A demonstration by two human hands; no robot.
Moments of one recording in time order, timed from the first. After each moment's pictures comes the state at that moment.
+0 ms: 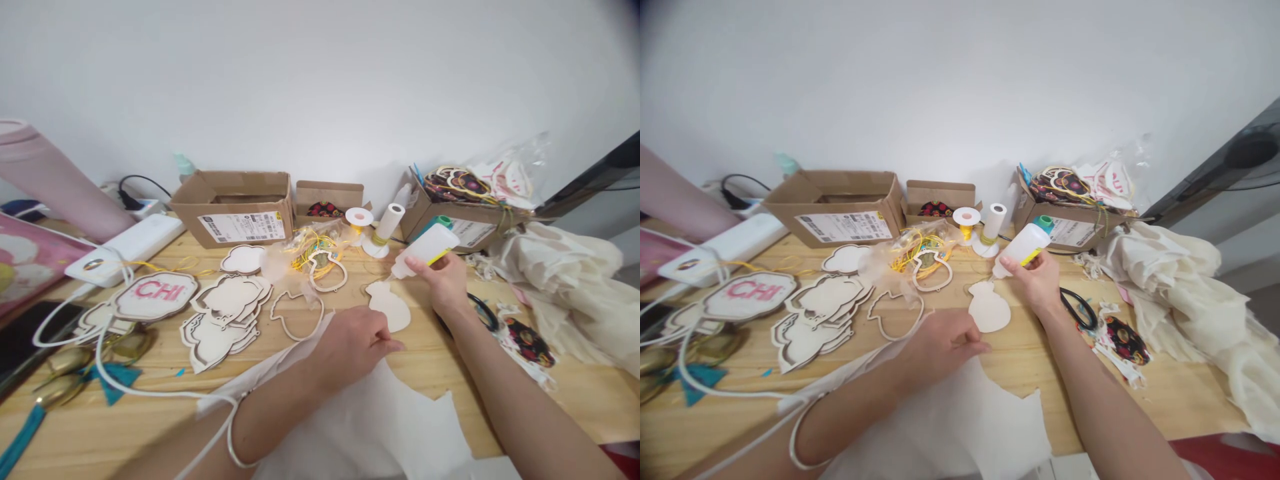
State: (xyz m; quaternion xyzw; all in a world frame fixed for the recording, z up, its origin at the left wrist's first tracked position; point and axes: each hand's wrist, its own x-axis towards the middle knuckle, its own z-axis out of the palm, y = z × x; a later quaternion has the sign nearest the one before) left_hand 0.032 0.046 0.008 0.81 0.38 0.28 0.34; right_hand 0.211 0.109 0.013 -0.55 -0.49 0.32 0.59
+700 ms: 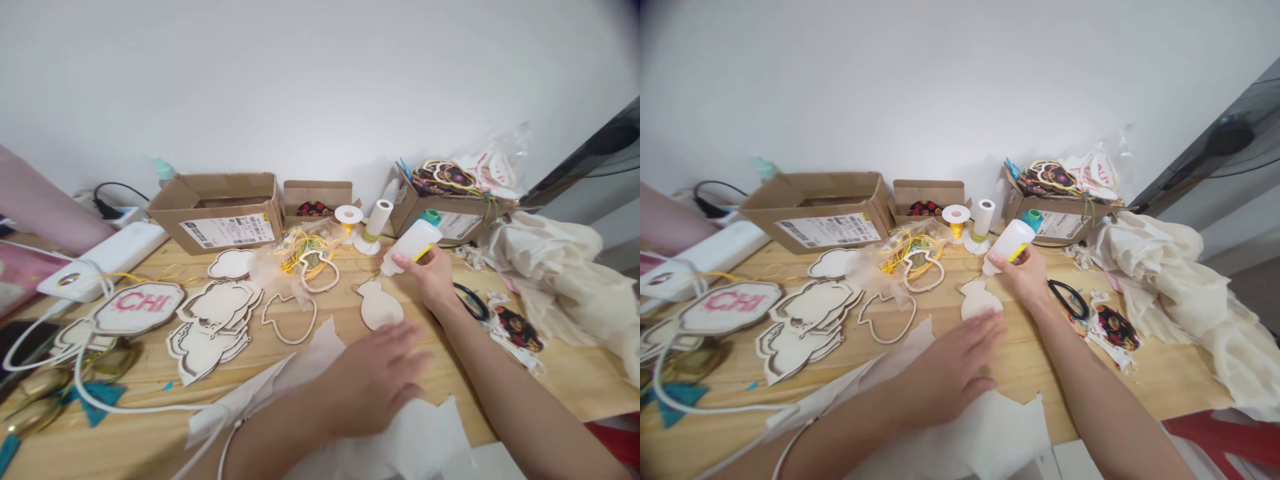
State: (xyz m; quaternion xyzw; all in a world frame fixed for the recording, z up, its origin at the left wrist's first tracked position) left_hand 0.041 0.023 0.004 0.92 0.21 0.21 0.25; right_hand 0.208 0.109 0.014 -0.55 -0.50 0.31 0.59
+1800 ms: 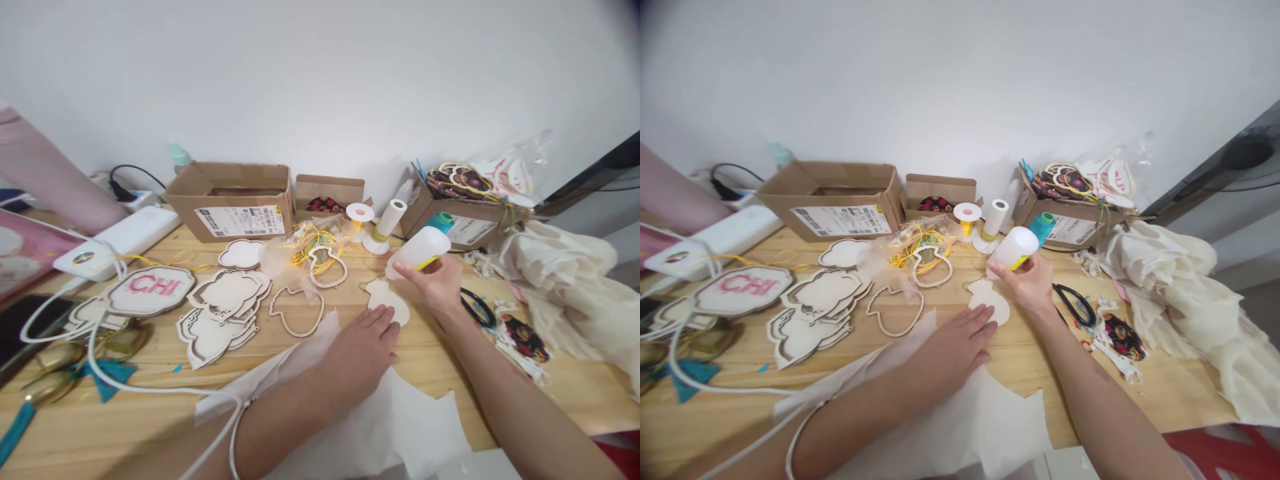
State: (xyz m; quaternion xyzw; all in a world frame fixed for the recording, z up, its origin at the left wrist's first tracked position) left_hand 0.041 0.035 -0.012 0.93 0.32 0.11 0.14; right_hand 0.194 0.100 0.019 -0.58 -0.56 0.21 0.56
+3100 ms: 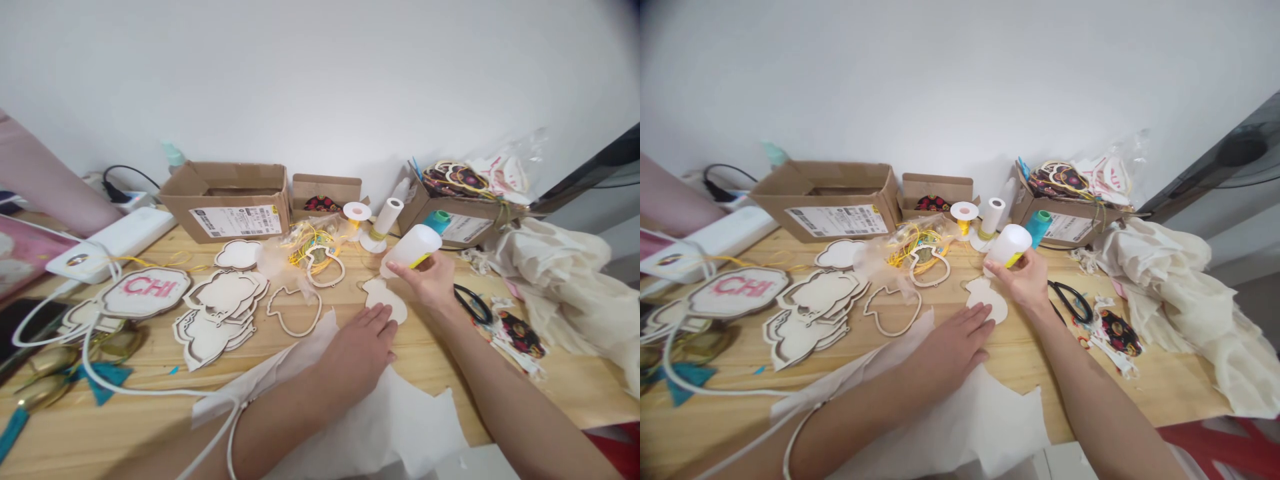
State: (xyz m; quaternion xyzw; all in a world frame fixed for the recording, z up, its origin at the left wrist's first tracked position) left_hand 0.043 0.035 -0.018 0.93 0.32 0.12 0.14; right_hand 0.194 0.102 0.017 -0.58 -0.55 0.24 0.55
